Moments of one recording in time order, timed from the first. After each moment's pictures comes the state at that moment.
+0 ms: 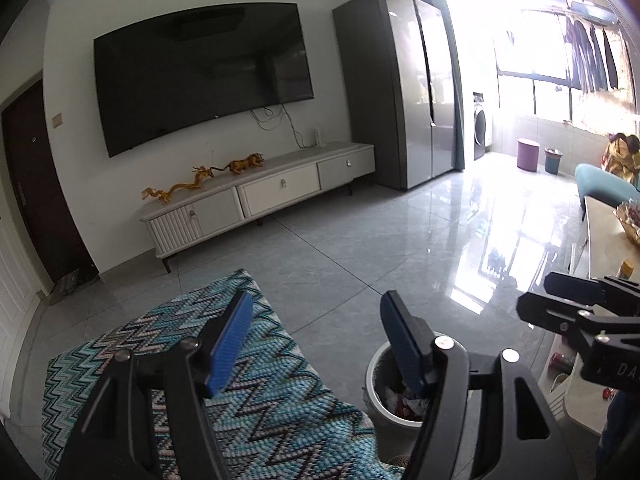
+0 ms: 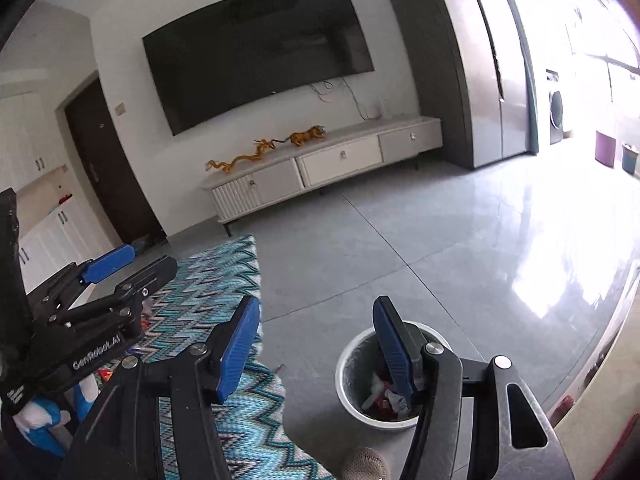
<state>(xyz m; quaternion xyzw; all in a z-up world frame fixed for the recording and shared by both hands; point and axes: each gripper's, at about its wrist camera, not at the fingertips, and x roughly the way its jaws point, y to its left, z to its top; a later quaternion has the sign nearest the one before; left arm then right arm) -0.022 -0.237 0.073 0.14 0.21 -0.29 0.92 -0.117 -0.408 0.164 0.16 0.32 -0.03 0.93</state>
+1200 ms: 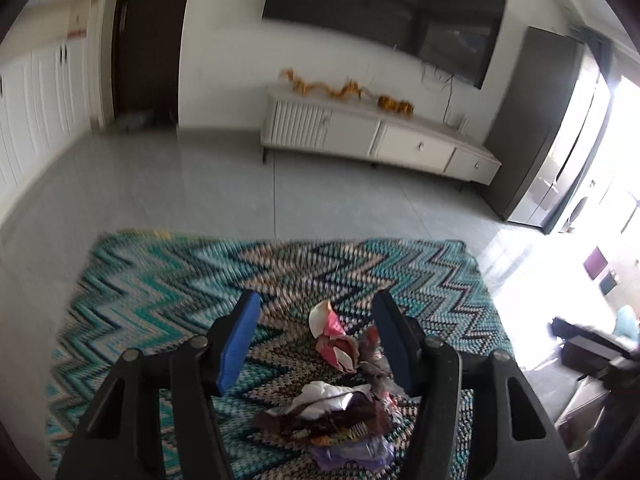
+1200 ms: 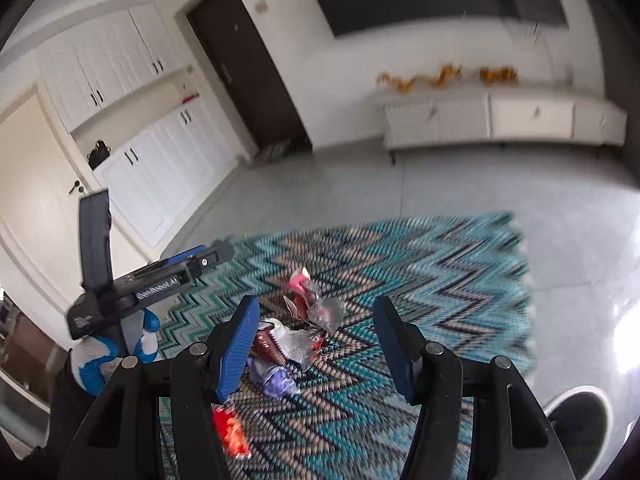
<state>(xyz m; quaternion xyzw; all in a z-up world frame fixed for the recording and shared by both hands) 0.236 0.064 -0.019 -0.07 0.39 -0.13 0.91 0.114 -0.133 0.115 0.12 0.42 0.27 0.86</state>
